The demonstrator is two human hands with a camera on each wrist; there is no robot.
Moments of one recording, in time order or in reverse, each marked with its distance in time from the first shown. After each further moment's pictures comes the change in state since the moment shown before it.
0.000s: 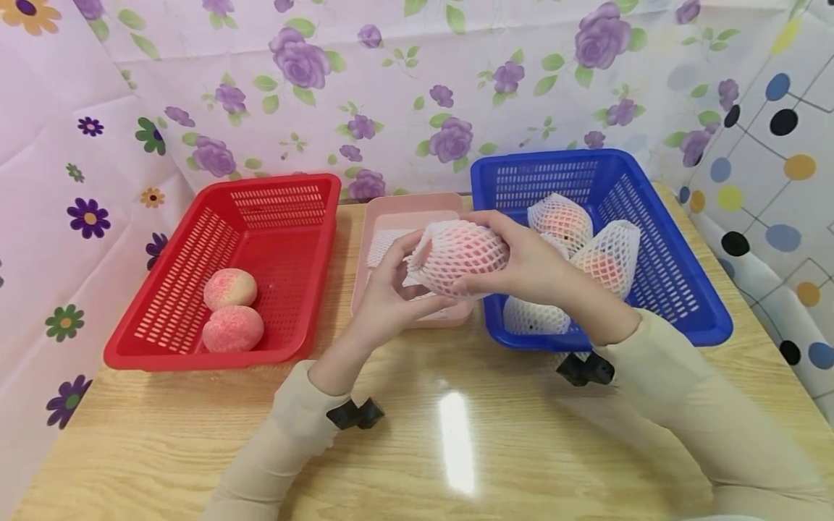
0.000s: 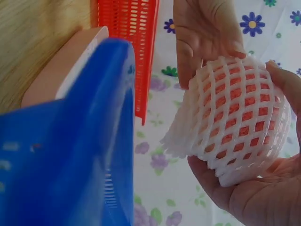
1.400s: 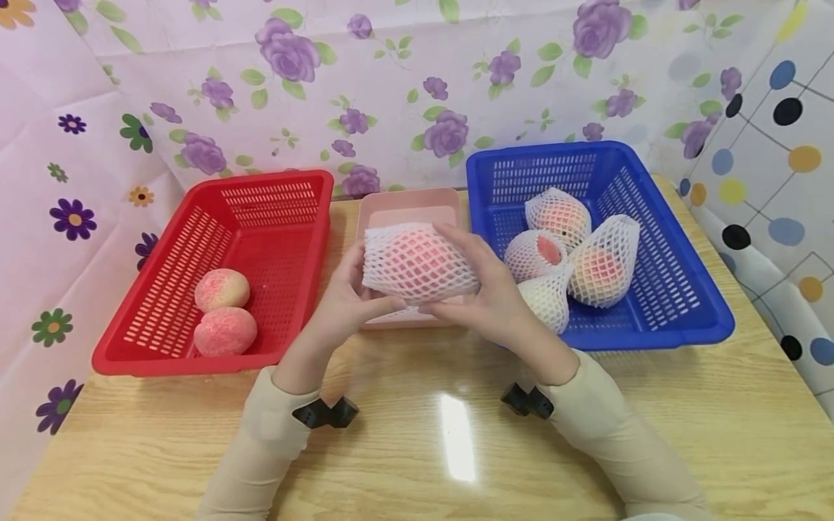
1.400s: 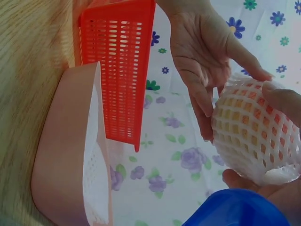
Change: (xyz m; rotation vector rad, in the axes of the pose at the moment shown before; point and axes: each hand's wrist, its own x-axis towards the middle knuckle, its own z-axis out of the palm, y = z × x) left_hand -0.009 -0.007 -0.041 -0.156 -0.072 -0.076; right_hand -0.003 0.019 0.067 0.239 0.322 -0.331
